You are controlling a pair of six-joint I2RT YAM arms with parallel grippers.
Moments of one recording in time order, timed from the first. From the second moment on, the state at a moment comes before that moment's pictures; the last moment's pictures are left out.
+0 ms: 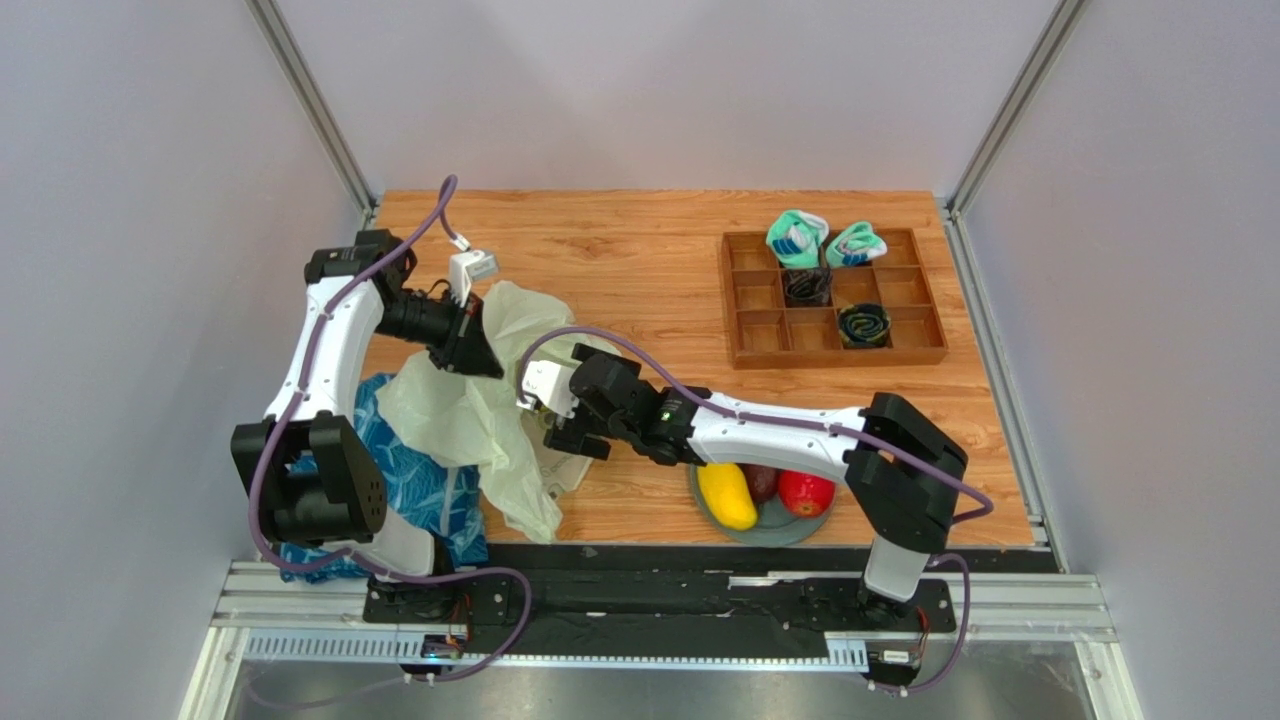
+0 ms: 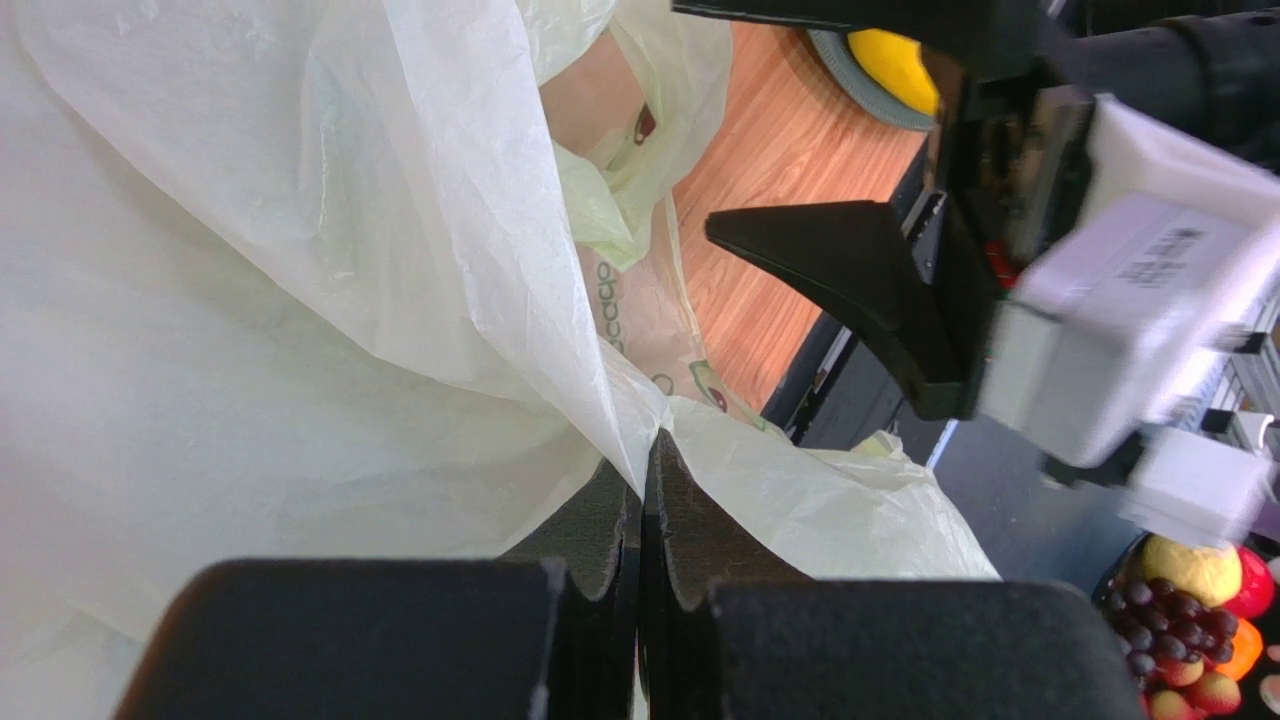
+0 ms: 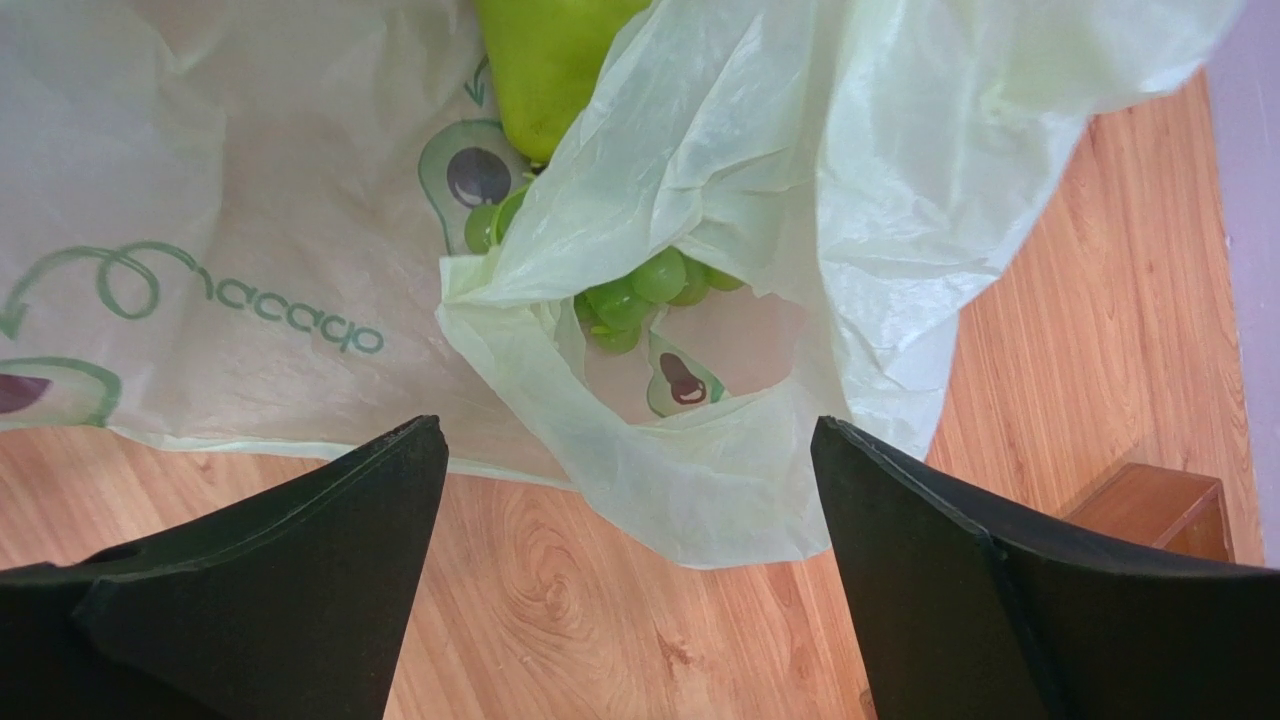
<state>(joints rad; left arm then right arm) 0.09 1.53 1.39 -1.35 0.89 0.77 1.11 1.75 1.23 -0.14 0.25 -0.40</state>
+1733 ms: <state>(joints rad) -0.23 1.47 1.35 -1.34 0.87 0.63 0.95 1.31 1.23 -0.43 -0.35 -0.20</state>
